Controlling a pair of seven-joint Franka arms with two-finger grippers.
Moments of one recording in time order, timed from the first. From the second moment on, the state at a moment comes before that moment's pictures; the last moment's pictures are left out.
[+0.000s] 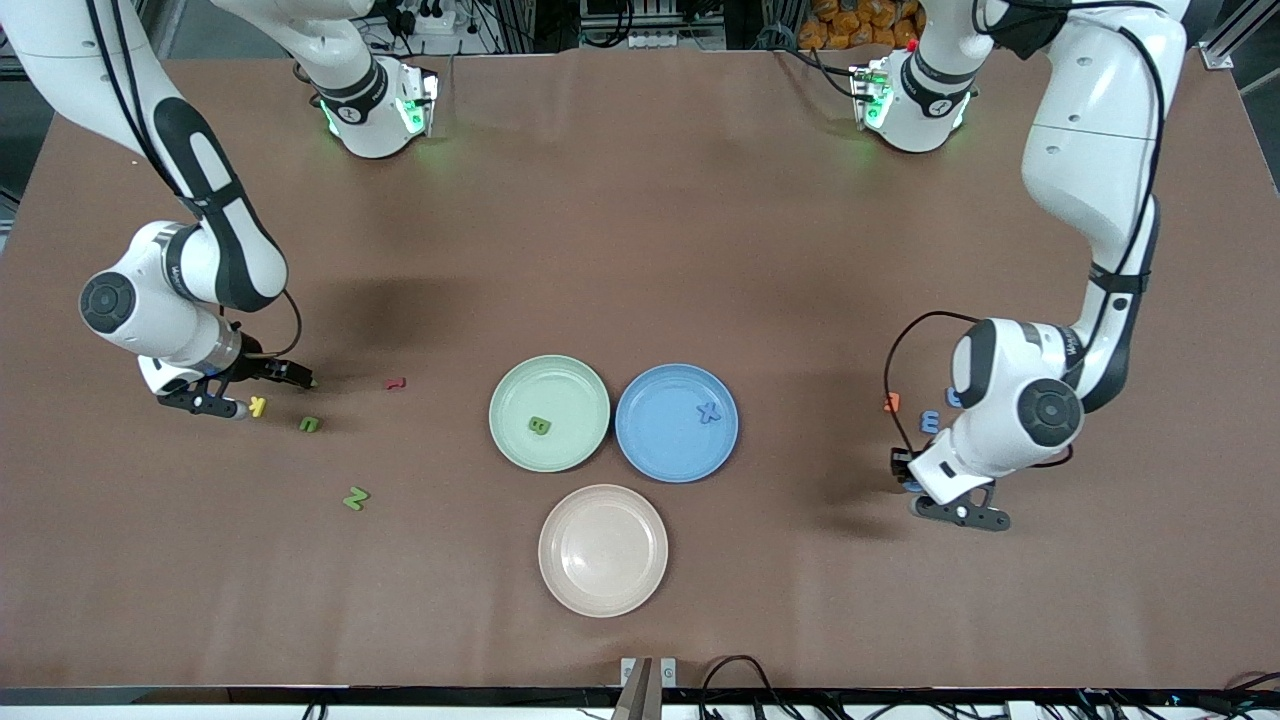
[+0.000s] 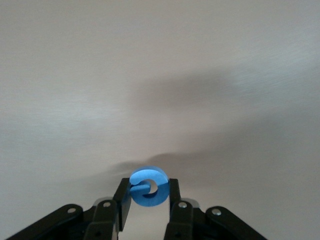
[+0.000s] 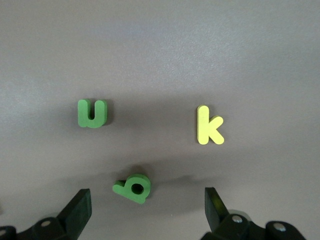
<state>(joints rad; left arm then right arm) -0.14 0.73 -0.04 -1.59 -0.01 2.38 0.04 -0.08 0.38 -0.07 -2.22 0.07 2.55 -0.01</state>
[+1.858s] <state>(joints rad) -0.59 0.69 -0.04 -1.58 -0.01 2.37 -0.73 -0.06 0.41 -0.06 -2.28 0.07 2.66 -0.01</state>
